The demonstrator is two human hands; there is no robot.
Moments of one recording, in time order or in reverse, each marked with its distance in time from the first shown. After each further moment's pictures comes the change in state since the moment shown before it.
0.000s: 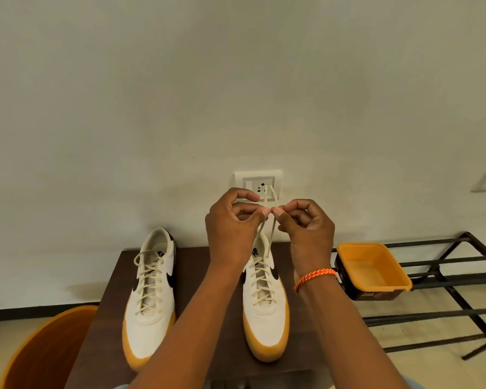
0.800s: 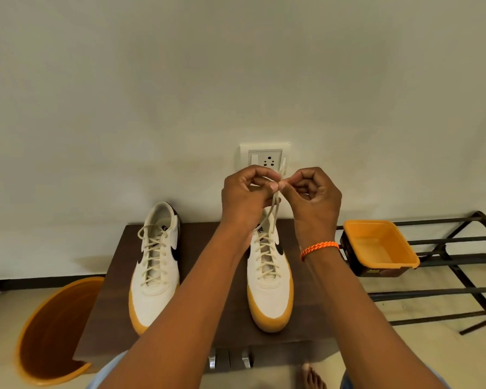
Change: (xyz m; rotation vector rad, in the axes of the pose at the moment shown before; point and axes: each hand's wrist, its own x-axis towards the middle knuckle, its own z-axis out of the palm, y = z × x) left_hand 0.010 -0.009 0.010 -0.186 -0.143 -0.195; right_hand 0.007 0.008 0.000 -0.094 -0.051 -0.199
